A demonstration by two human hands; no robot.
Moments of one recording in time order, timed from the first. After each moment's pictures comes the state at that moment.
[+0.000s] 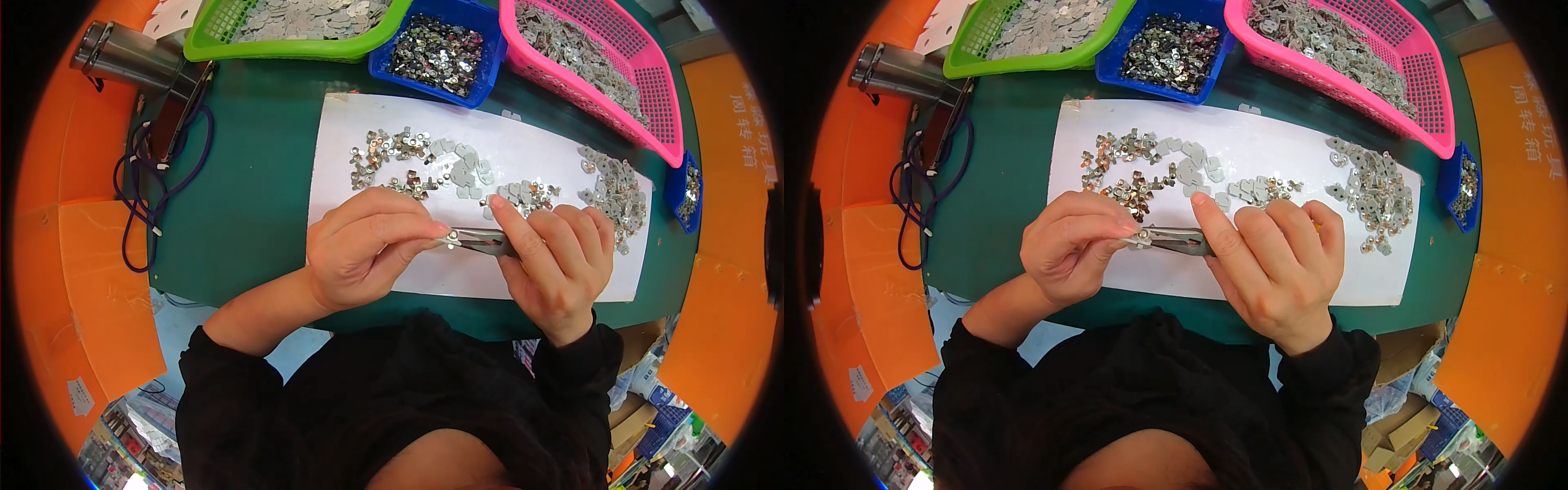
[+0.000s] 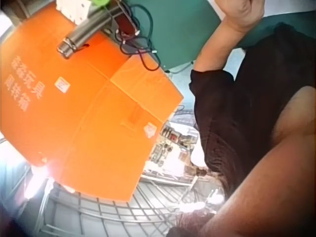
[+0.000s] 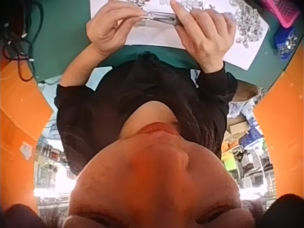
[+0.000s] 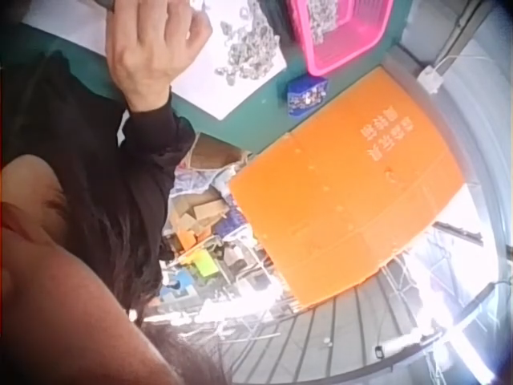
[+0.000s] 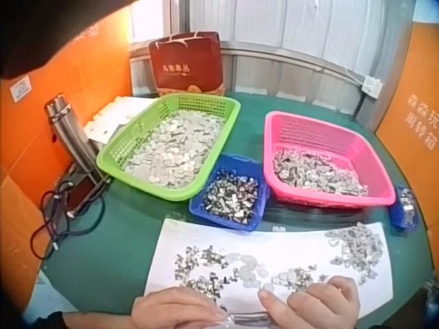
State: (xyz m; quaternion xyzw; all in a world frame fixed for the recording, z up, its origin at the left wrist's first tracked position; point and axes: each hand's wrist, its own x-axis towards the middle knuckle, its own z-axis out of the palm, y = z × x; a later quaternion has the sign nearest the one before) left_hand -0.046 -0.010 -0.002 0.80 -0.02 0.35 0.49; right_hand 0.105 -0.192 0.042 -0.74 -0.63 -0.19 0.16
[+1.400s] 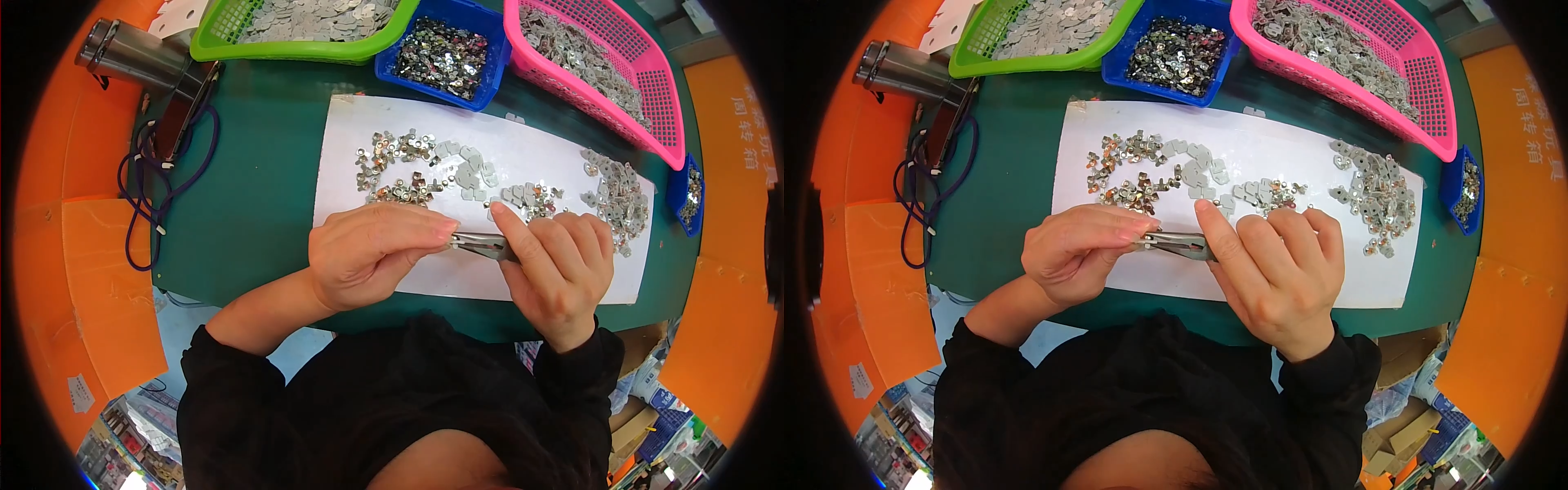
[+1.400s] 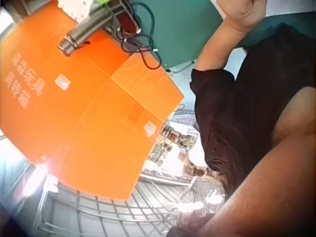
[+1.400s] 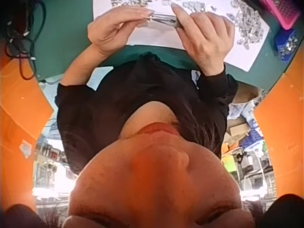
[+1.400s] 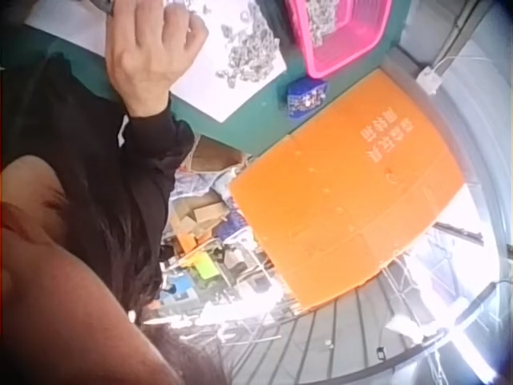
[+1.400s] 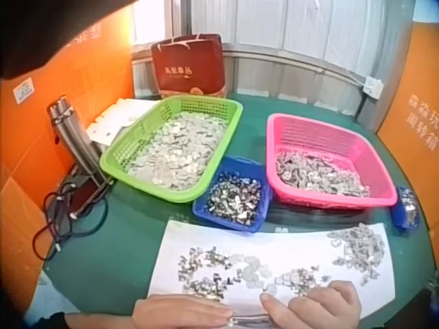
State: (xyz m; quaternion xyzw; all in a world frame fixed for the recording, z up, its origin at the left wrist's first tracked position) left_hand -0.044 -0.011 -0.005 0.77 -0.04 0.37 0.52; right_hand 0.100 -0.192 0.045 -0.75 -0.62 -0.16 0.17
